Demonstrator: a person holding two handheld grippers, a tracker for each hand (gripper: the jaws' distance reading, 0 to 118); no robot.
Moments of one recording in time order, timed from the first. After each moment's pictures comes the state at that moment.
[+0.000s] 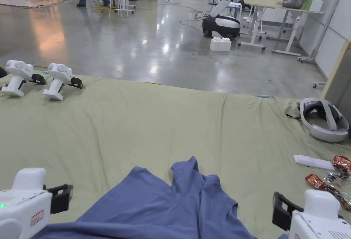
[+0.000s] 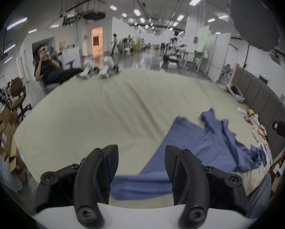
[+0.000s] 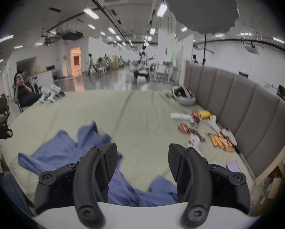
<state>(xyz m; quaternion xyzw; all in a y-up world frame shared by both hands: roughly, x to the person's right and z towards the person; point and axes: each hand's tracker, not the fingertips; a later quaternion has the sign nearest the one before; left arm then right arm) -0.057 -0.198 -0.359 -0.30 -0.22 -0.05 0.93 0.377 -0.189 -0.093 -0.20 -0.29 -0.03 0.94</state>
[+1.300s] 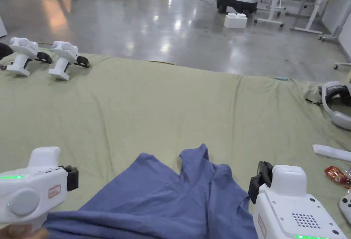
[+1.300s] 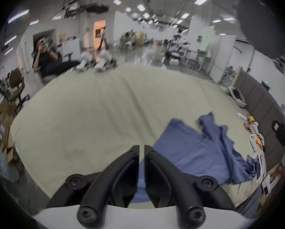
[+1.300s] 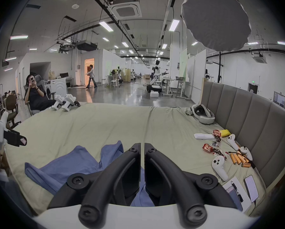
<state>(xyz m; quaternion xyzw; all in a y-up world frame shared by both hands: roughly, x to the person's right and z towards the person) -0.045 -0.219 -0.403 -0.39 -0.17 -0.02 0.90 0.334 -0.194 -0.163 -0.16 -0.25 -0.01 0.96</state>
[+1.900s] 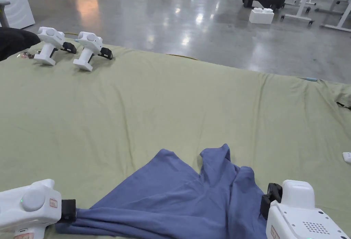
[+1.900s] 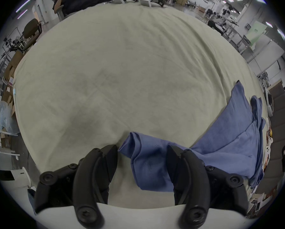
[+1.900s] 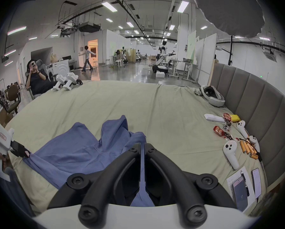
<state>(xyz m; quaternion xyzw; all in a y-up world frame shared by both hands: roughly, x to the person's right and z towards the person) -0.094 -0.318 -0.426 -0.57 -0.05 0.03 0.82 0.341 -0.240 -0.193 -0.26 -0.22 -0.03 0.94</state>
